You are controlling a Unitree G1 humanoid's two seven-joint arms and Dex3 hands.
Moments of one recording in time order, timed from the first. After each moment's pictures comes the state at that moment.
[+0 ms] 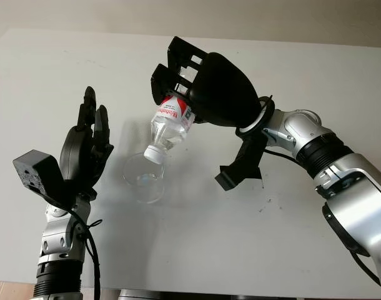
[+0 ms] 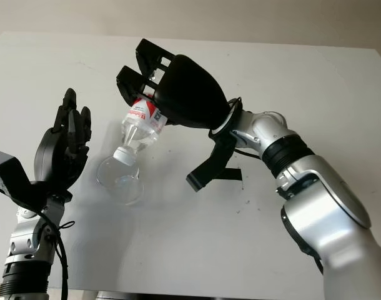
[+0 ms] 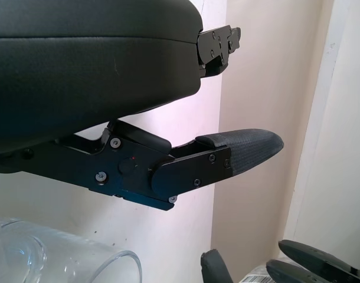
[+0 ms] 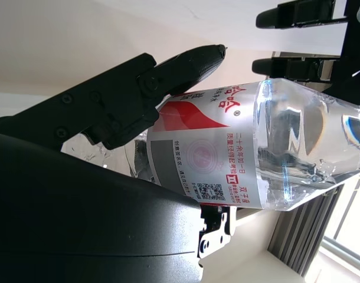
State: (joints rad) left arm -0.29 0.19 0.24 0.18 -0.29 -0.06 -0.24; right arm -1.14 -0.46 0.68 0.90 -1.18 -0.71 -1.01
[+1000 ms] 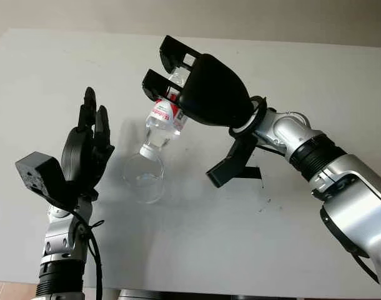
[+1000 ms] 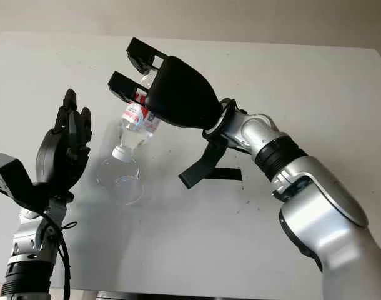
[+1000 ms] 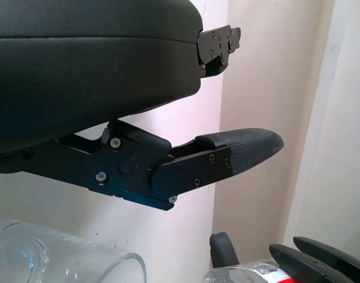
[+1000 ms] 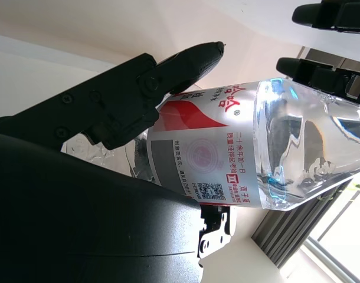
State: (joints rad) left arm -0.29 0.19 0.24 0.21 -0.29 -0.09 -0.24; right arm -1.14 -0.45 0.76 0.84 -1.28 -0.47 -1.07
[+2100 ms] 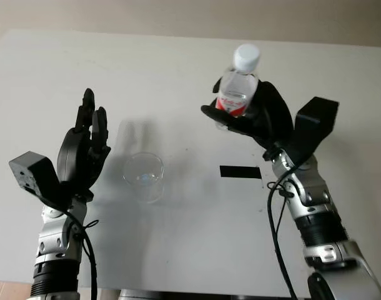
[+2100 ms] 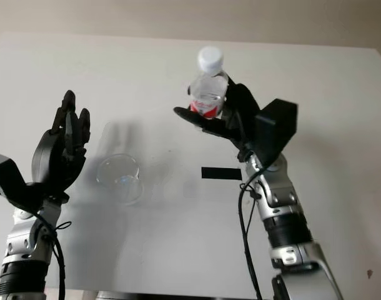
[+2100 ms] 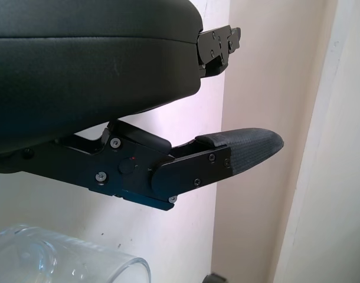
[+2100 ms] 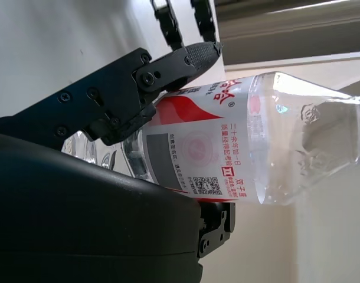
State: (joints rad) left arm -0.29 0.21 0.26 0.22 -0.31 -0.07 -0.30; right arm -0.50 -0.26 0.01 0.13 0.34 0.21 0.25
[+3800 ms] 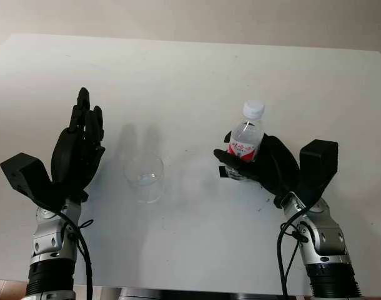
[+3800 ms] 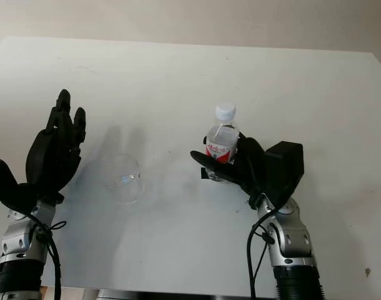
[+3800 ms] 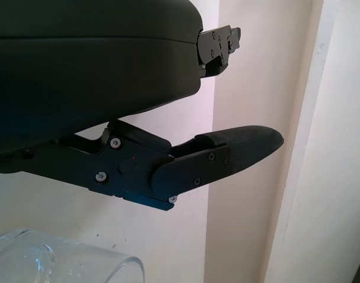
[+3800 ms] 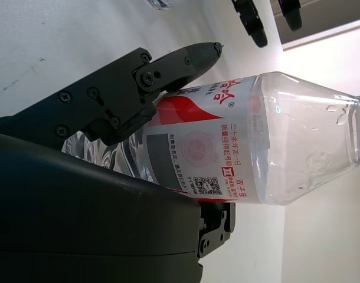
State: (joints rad) left arm -0.30 0.23 0.28 0.24 -0.34 -0.09 -0.33; right arm -0.24 -0.19 -0.04 0.06 0.20 0.26 0.31
